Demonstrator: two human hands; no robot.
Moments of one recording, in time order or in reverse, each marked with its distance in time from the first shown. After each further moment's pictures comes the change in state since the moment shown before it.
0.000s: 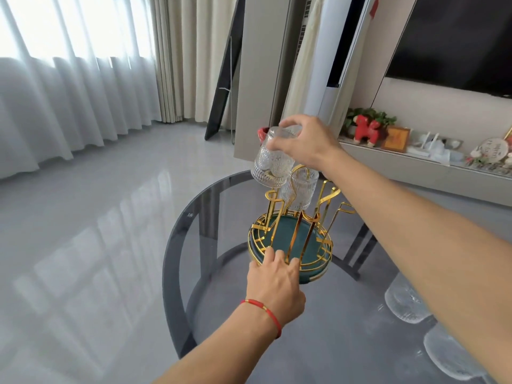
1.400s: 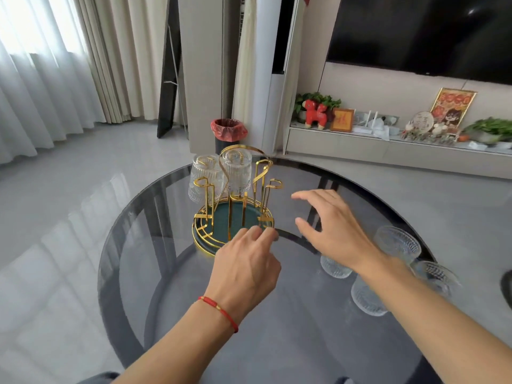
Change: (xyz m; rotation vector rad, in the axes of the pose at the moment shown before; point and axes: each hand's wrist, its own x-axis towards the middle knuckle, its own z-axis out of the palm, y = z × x) left_hand -0.021 0.058 -0.025 -0.225 0.391 0.217; right_hand -0.206 0.128 -0.064 -0.277 0.035 -0.121
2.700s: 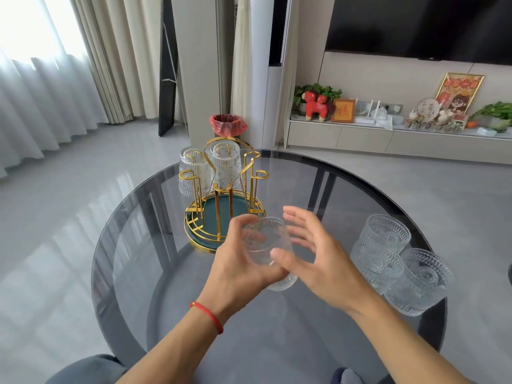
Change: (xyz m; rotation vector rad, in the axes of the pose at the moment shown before) left_hand -0.018 0.014 0.013 -0.791 0.041 -0.321; right_hand -0.071 -0.021 0.009 0.707 -0.117 0.231
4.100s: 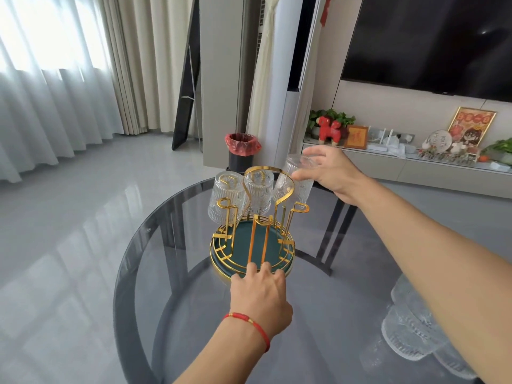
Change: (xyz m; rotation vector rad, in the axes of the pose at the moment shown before) left_hand 0.040 -0.012 -0.018 1.131 -0.473 -0.084; right_hand 0.234 -0.042 -0.036 -0.076 0.082 0.148
